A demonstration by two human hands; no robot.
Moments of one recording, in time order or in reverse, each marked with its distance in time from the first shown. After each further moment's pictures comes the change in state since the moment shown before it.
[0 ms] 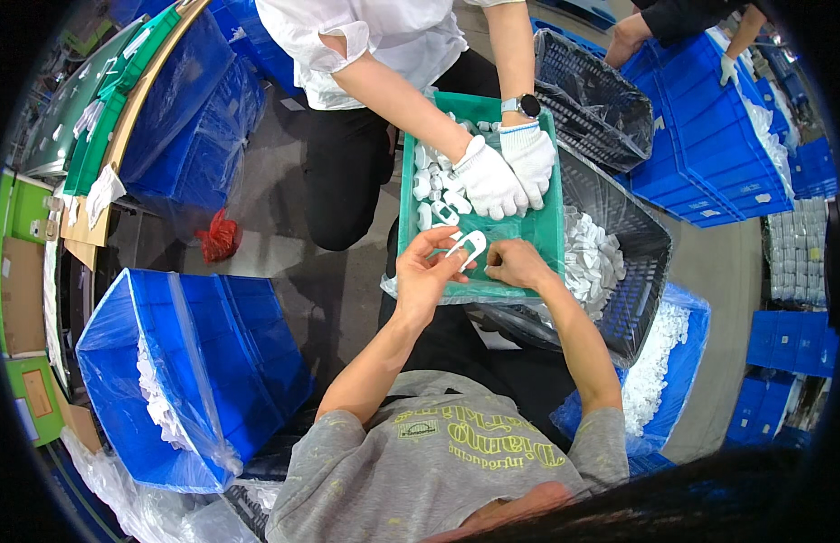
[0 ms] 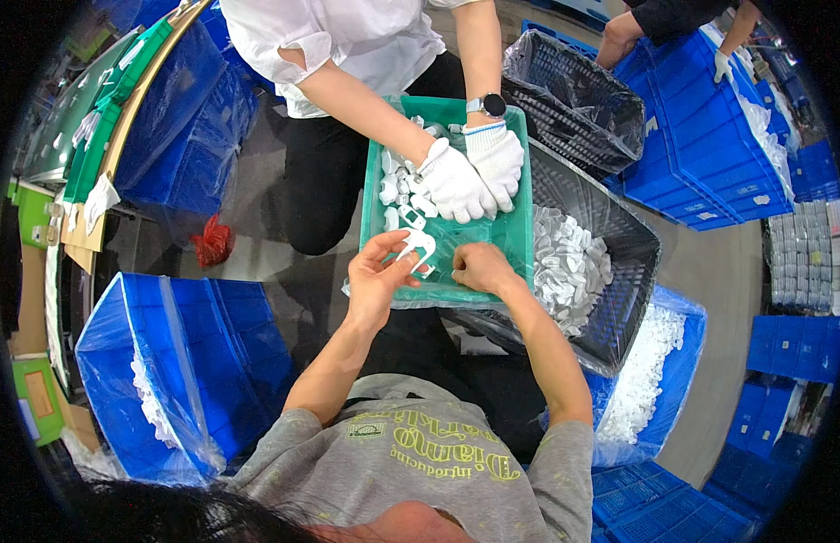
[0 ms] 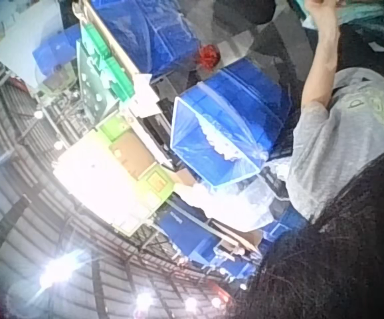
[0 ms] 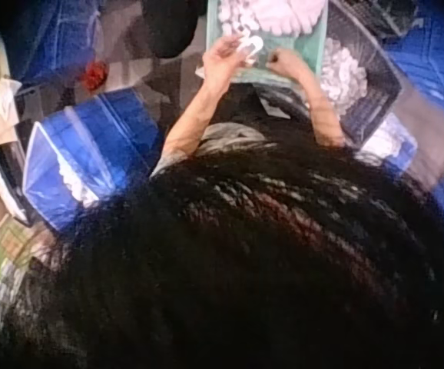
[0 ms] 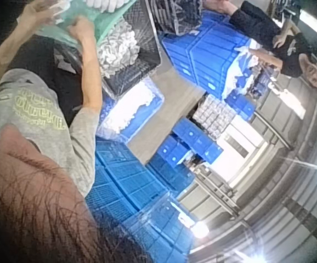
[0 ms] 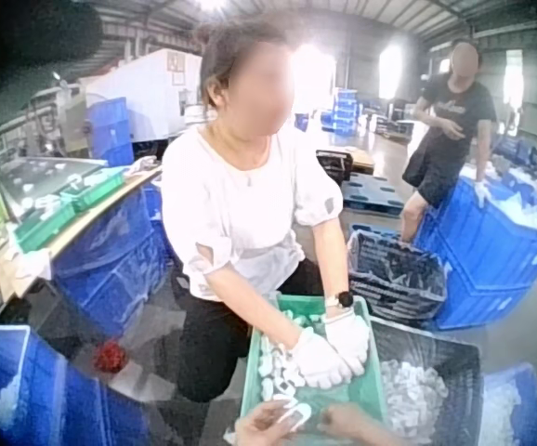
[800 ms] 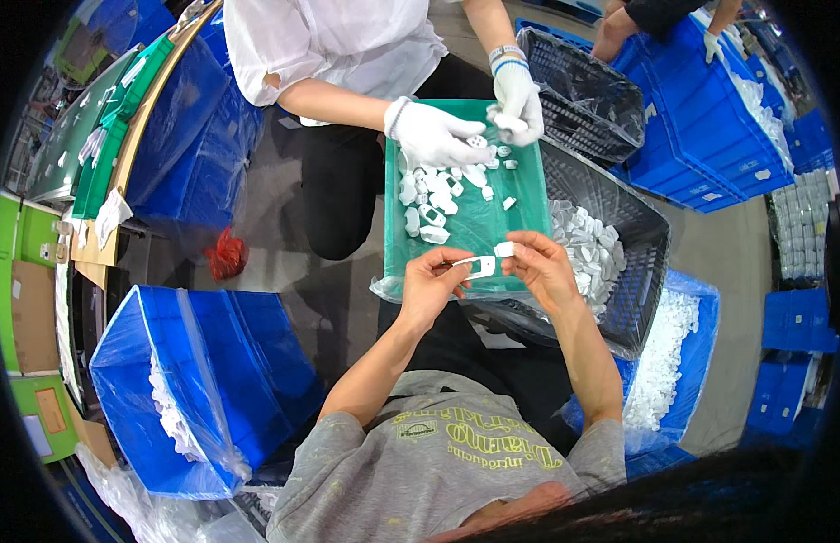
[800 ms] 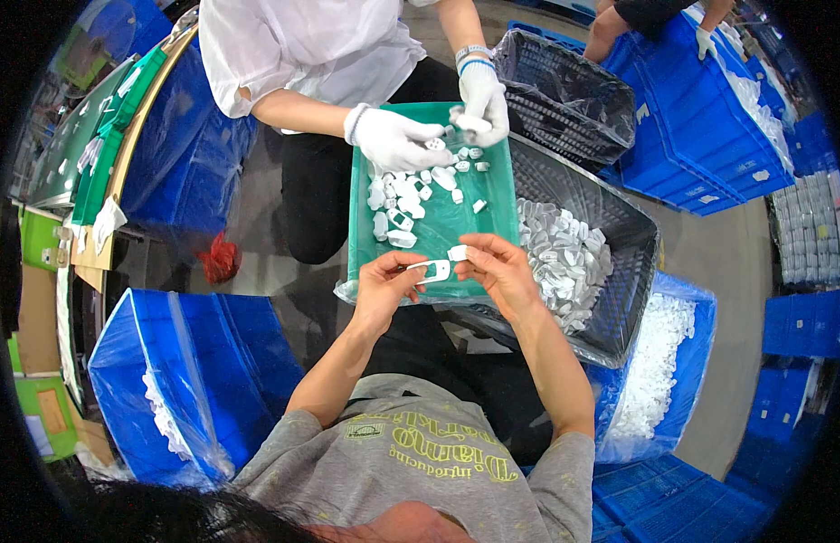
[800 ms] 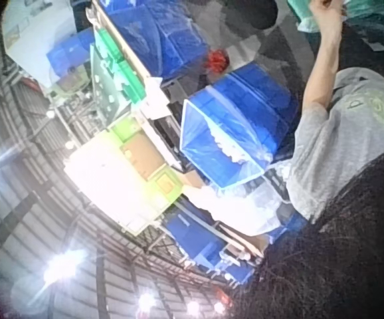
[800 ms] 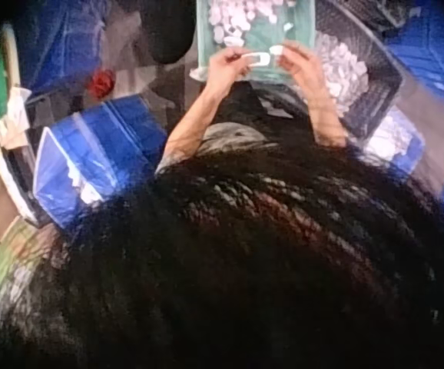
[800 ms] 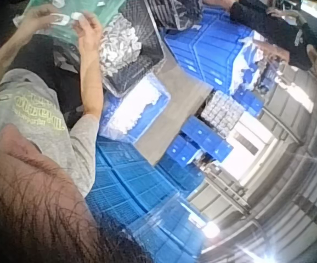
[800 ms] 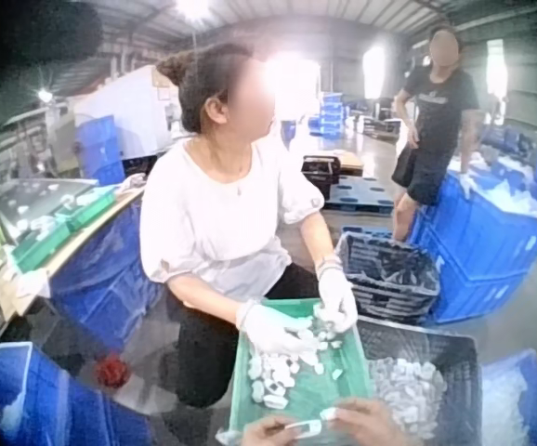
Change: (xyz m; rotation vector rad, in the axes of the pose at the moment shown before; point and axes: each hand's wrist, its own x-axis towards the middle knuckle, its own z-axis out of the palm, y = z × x) left_hand -0.007 -0.013 0.017 0.210 -0.068 -0.144; right_hand -0.075 -0.022 -0.028 1.624 0.253 -0.072
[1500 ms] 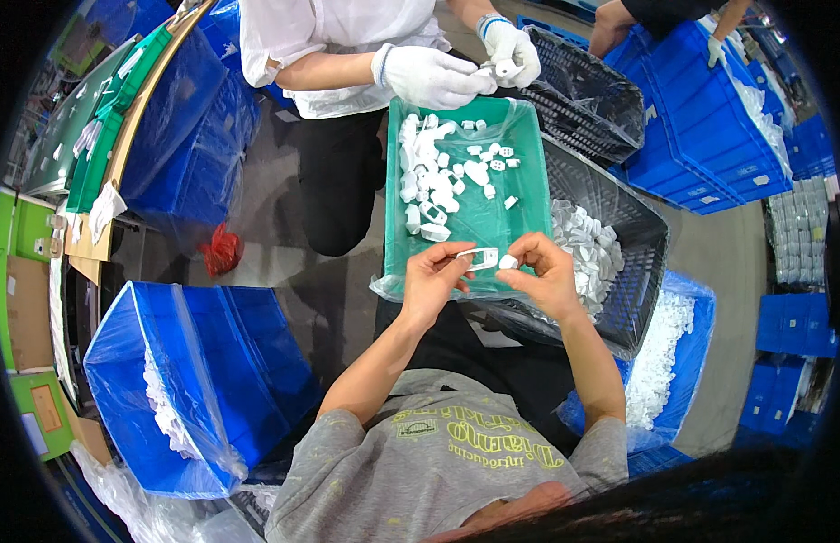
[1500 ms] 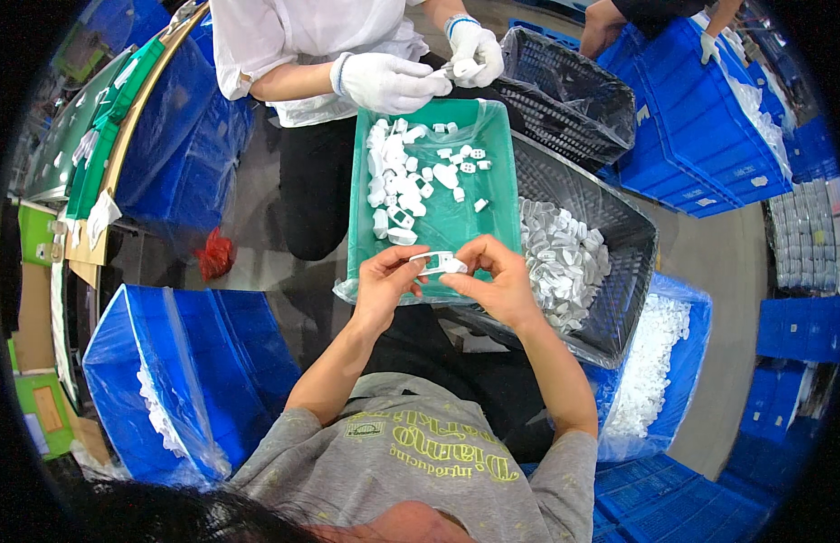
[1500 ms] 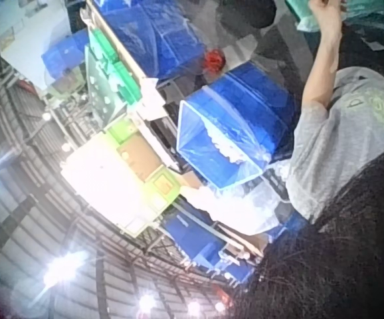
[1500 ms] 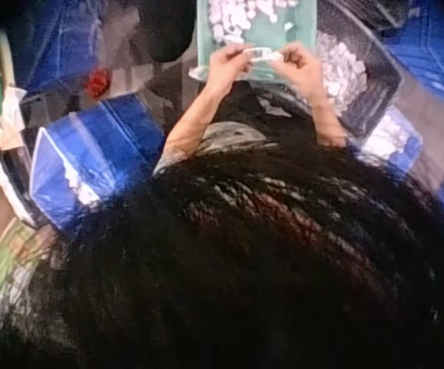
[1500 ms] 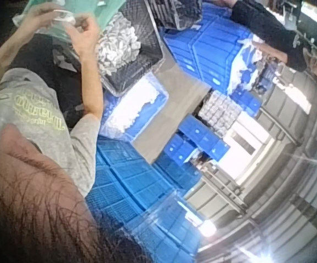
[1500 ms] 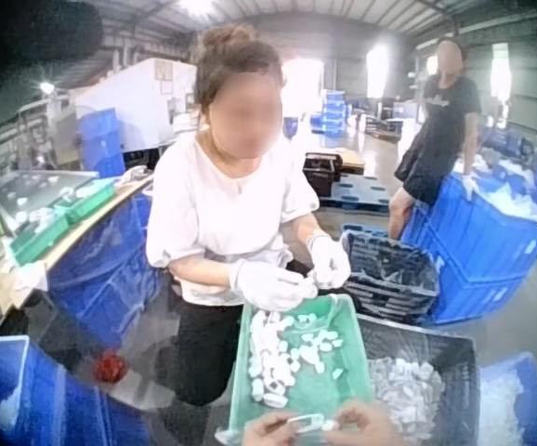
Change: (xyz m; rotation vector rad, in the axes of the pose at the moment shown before) left_hand 0.002 0.002 -0.002 -0.094 -0.025 0.012; right_hand -0.008 -0.007 0.024 -0.604 -0.102 -0.343
